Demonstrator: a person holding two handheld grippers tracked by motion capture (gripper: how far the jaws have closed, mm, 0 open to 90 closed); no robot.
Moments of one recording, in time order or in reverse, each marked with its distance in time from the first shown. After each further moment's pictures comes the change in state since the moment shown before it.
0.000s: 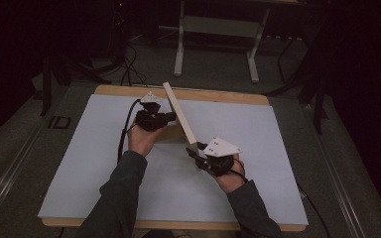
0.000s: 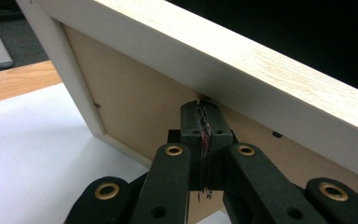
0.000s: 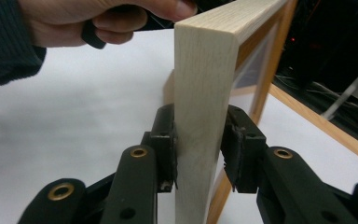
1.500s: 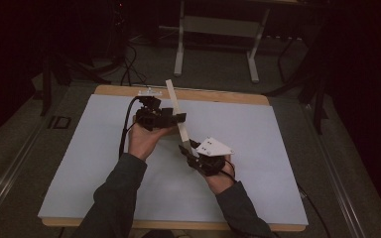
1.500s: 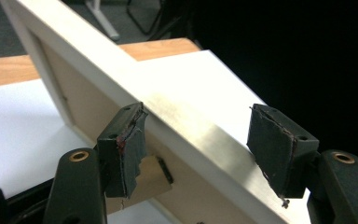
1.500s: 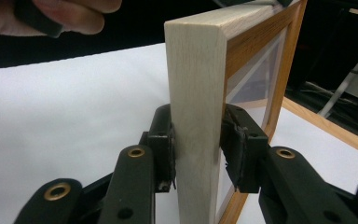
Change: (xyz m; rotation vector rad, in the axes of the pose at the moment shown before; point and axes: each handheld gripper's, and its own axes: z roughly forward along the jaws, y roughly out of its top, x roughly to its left) left arm -0.031 0.021 -0.024 -0.010 -0.035 -0.133; right arm 0.013 0.003 0.017 -0.051 -0.052 0.081
